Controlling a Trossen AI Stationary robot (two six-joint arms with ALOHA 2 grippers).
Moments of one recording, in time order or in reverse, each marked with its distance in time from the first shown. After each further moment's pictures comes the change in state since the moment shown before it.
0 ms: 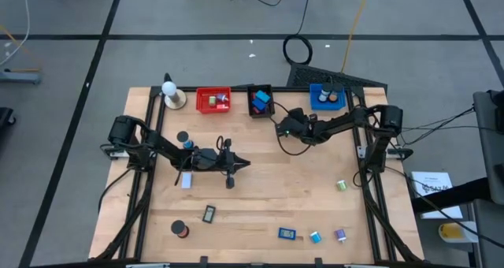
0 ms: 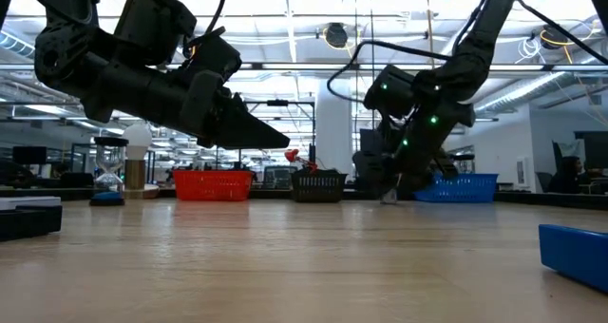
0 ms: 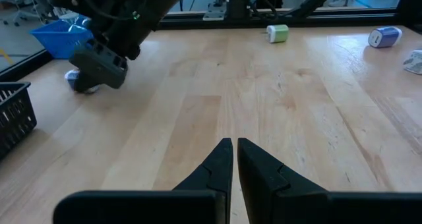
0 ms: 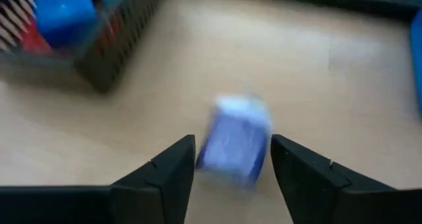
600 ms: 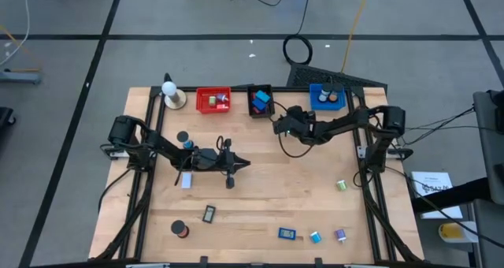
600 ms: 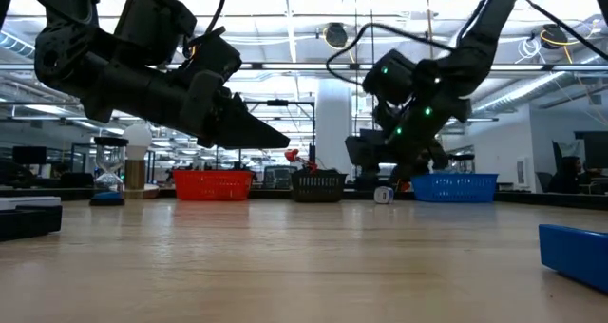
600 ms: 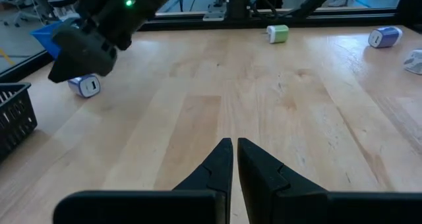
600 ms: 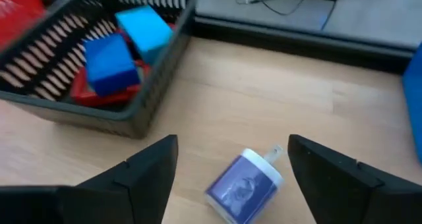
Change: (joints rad) left arm 0.000 0.000 0.000 0.000 0.000 0.002; right arm 0.020 -0.031 0.000 0.115 0.081 -0.073
